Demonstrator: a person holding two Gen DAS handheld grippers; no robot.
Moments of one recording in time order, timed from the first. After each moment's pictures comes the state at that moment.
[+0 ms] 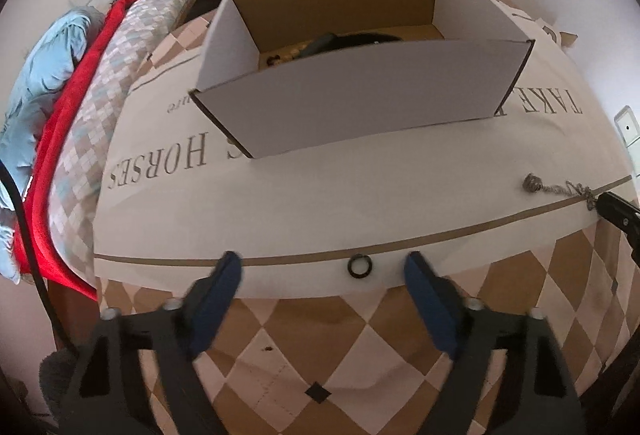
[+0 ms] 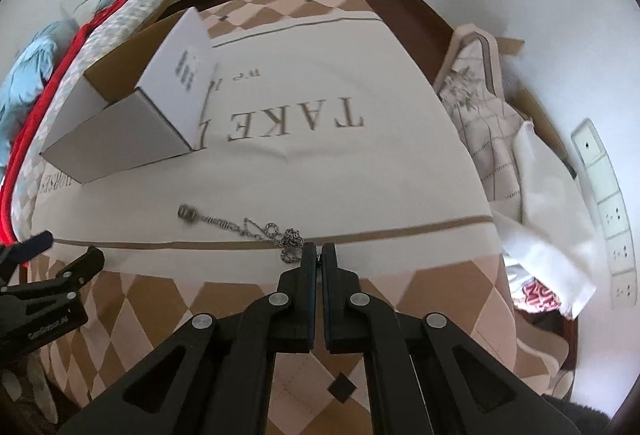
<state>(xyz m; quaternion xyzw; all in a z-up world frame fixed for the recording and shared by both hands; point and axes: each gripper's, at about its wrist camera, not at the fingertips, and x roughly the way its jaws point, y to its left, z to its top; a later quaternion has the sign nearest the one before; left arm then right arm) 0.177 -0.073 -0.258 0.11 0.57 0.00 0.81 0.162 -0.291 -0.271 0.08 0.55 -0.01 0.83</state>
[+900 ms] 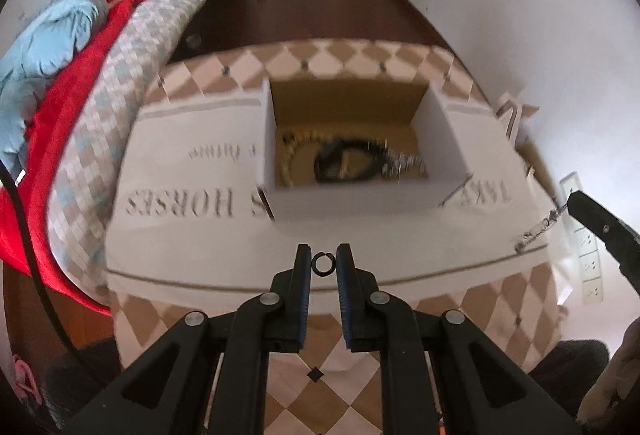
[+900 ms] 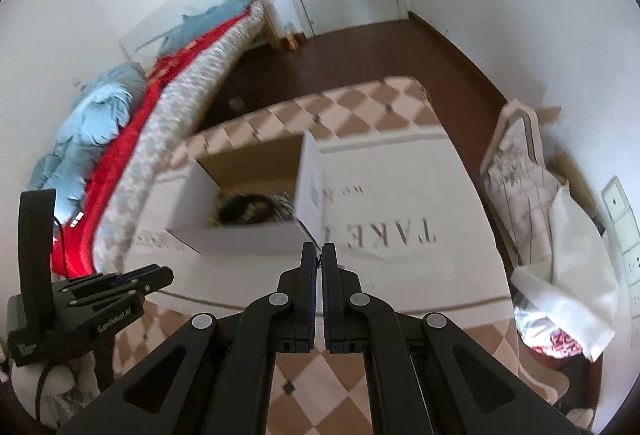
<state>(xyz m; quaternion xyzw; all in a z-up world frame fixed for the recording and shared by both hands) 0.189 -0.032 -0.157 0.00 0.54 -0.06 0.84 0.168 -0.258 -0.137 0.12 0.44 0.09 0.88</state>
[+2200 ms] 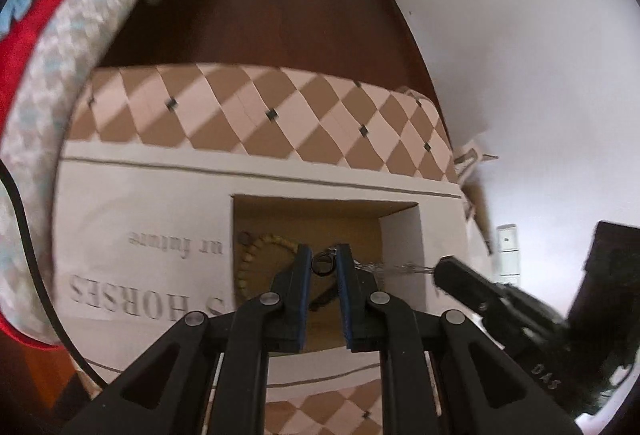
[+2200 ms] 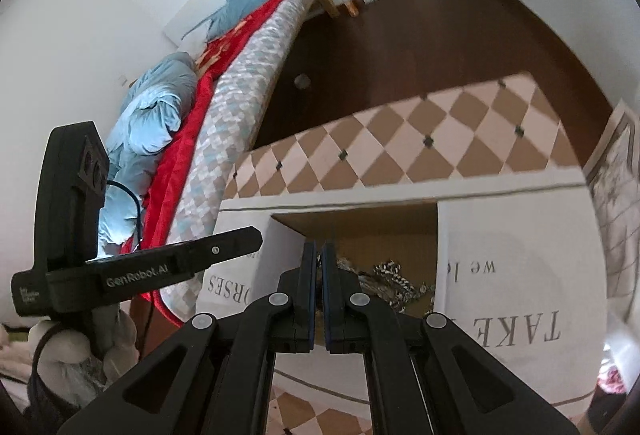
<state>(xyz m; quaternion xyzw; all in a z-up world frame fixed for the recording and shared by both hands) 0.341 -0.001 -0.156 -0.15 0.60 -0.14 0.77 0.315 -0.200 -0.163 0.20 0.51 0.21 0.81</state>
